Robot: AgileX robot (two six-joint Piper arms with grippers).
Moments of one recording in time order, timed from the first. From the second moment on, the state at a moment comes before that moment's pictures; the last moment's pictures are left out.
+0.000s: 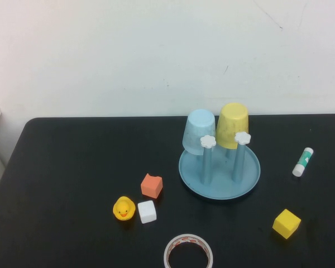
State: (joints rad) right arm 0.93 0.63 -0.58 -0.84 0.82 0.80; left arm -0.14 -0.01 0.01 -0.02 0.39 -0.07
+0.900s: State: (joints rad) right arm 0.63 0.57 -0.58 -0.83 0.77 0.80; left arm -0.14 -0.01 0.01 -0.02 0.39 -0.07
